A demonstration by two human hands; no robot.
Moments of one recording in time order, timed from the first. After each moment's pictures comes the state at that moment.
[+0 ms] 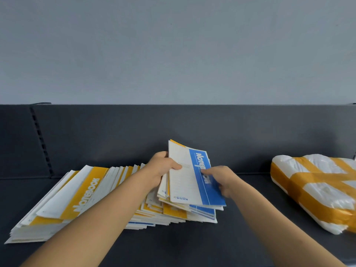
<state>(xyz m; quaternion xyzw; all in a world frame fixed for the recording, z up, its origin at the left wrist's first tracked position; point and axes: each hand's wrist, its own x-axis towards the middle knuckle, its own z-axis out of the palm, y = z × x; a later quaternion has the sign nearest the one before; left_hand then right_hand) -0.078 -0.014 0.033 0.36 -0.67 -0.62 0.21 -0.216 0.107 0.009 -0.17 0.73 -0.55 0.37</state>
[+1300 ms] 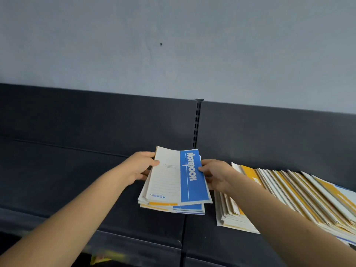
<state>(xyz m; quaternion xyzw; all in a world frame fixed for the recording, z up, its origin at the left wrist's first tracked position) 0.372 -0.273 0.028 0.47 -0.64 -0.56 0.26 0.180 -0.167 0.027 -0.27 0.68 -0.52 0.45</state>
